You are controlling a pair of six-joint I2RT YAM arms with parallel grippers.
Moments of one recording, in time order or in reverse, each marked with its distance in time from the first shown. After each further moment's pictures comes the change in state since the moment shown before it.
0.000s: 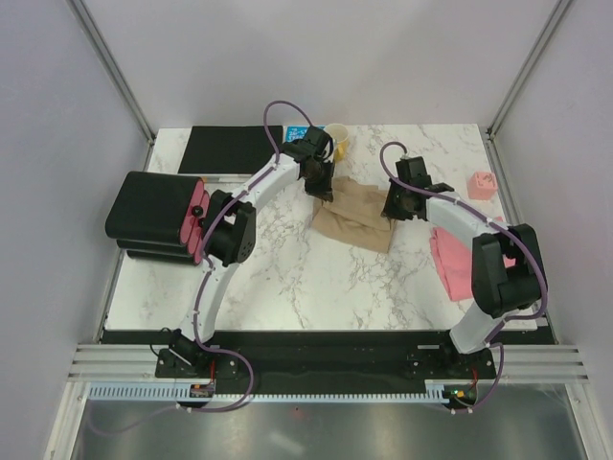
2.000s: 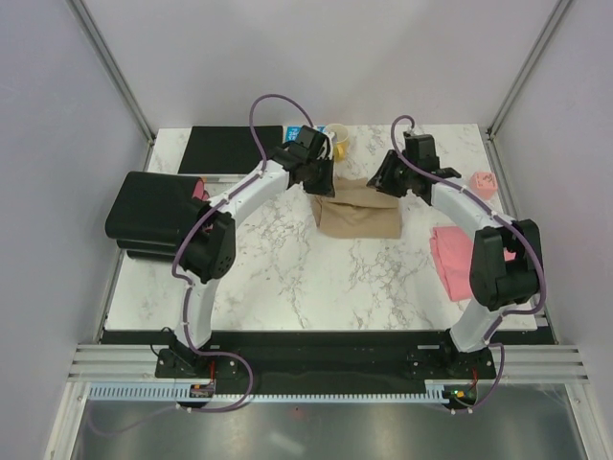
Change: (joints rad) left arm -0.031 -0.304 -0.320 0.200 -0.040 -0.004; right arm -0.071 0.057 0.165 0.103 -0.217 0.096
